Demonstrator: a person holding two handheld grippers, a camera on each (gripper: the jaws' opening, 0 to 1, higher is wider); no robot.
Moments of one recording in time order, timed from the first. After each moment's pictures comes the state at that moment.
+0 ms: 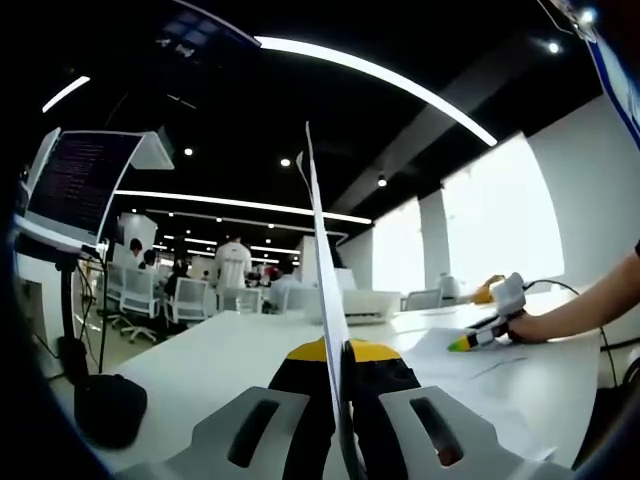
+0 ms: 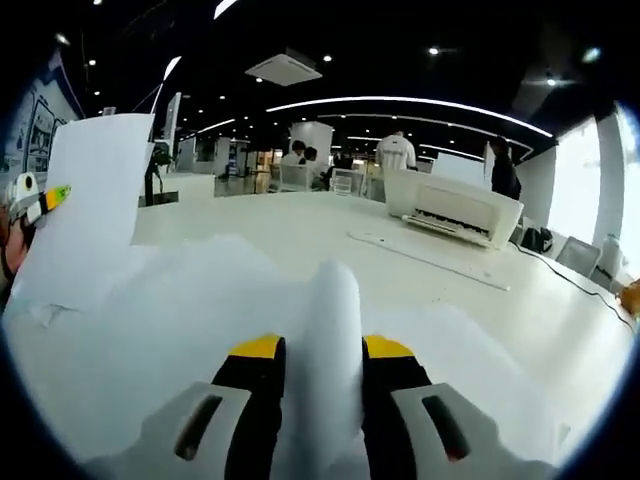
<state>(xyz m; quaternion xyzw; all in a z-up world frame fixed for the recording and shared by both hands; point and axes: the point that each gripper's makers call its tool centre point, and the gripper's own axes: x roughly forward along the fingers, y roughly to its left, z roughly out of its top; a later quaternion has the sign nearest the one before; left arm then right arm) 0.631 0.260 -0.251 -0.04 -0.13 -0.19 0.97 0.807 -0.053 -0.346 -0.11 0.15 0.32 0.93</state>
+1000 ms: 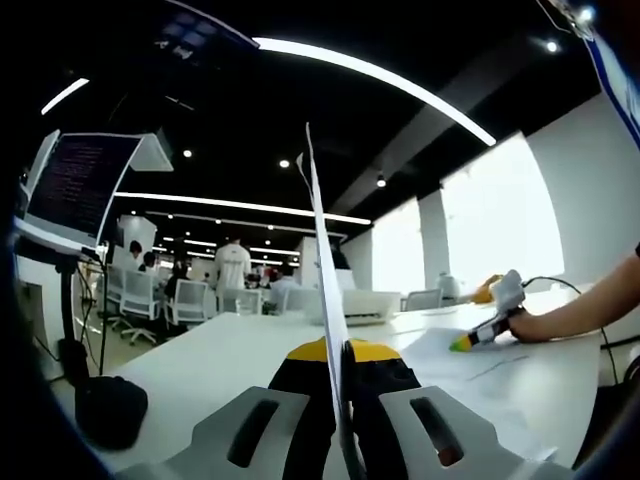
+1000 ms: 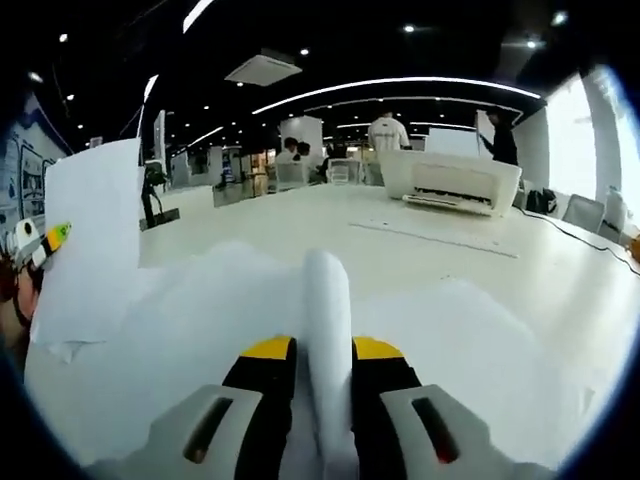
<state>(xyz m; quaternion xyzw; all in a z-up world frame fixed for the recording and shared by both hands) 0.630 0.260 -0.250 -0.04 -0.13 -0.19 0.97 0.800 -0.051 -0.347 -0.02 0.19 0.33 0.93</state>
